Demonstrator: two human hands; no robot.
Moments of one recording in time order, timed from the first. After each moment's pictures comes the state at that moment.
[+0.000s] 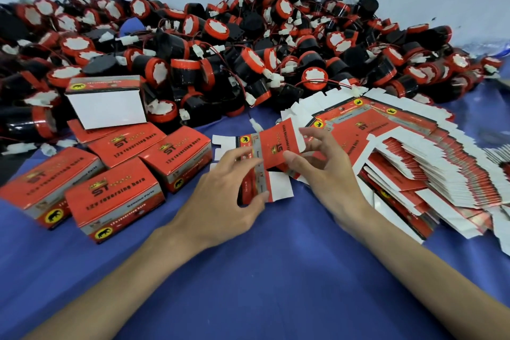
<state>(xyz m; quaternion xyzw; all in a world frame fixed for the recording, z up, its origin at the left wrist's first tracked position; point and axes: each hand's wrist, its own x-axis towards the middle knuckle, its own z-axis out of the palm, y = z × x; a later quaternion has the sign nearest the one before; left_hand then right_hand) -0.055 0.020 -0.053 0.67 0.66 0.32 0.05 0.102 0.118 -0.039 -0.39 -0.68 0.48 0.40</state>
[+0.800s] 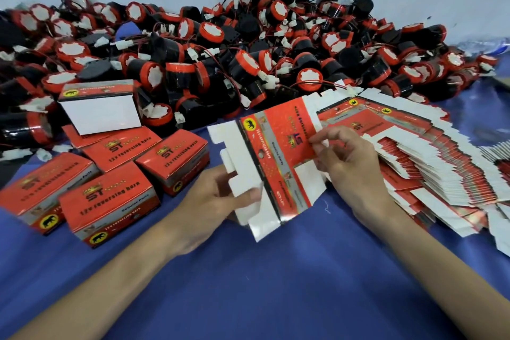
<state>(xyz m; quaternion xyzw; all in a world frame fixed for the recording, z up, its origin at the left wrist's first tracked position) -0.056 0.014 -0.044 0.47 0.46 0.56 0.50 0.126 0.122 -0.015 -0.40 -0.72 0.37 0.44</state>
